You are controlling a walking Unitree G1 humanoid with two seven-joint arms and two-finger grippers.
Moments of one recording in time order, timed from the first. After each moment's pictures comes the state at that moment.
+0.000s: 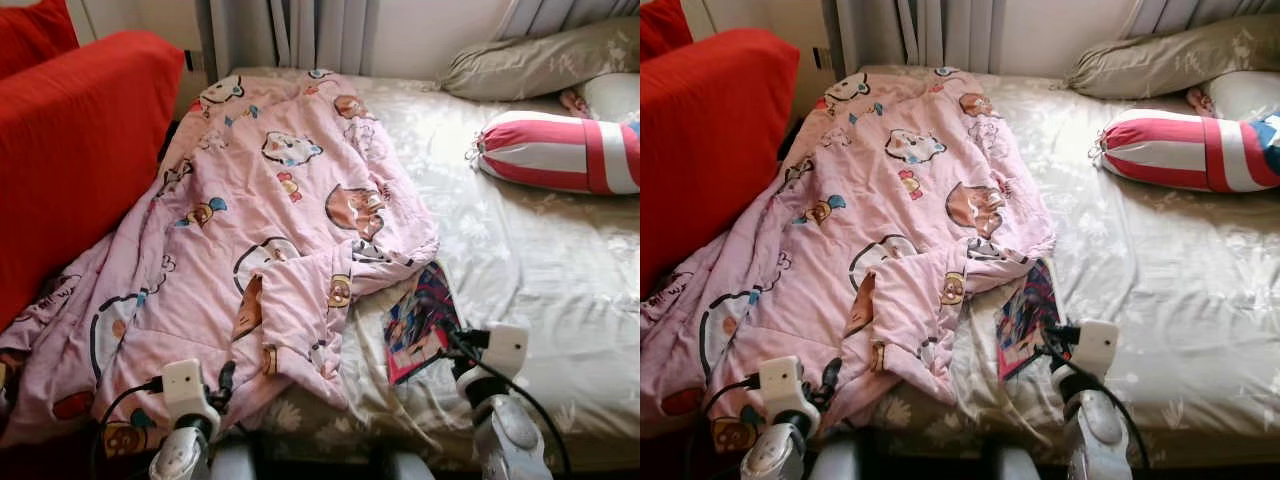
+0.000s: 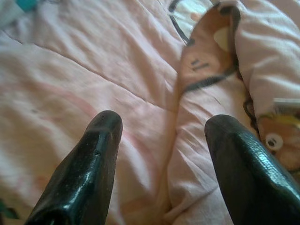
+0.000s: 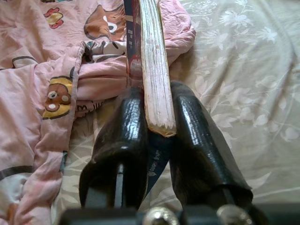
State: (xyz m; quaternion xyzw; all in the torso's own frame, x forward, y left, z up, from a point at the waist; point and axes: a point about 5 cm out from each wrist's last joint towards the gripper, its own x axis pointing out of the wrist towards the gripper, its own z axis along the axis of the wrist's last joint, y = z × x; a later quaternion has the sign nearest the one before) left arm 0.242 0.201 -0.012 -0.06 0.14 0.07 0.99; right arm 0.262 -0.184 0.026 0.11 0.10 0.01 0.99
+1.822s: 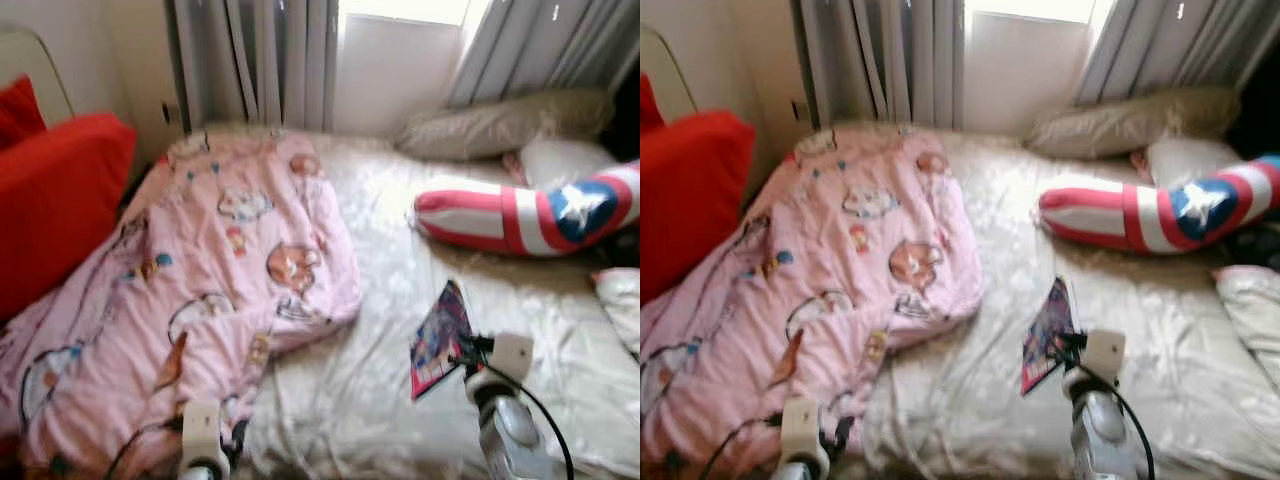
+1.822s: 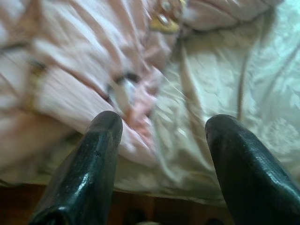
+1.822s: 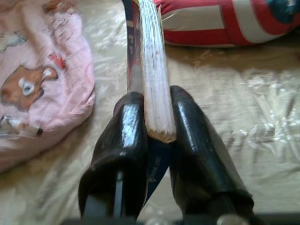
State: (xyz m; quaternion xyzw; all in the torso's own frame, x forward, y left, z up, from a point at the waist) left arm 0.204 0.193 -0.058 -0.02 0.28 0.05 0.96; right arm 0.271 -0.195 0.013 0.09 0.12 -0.05 0.99
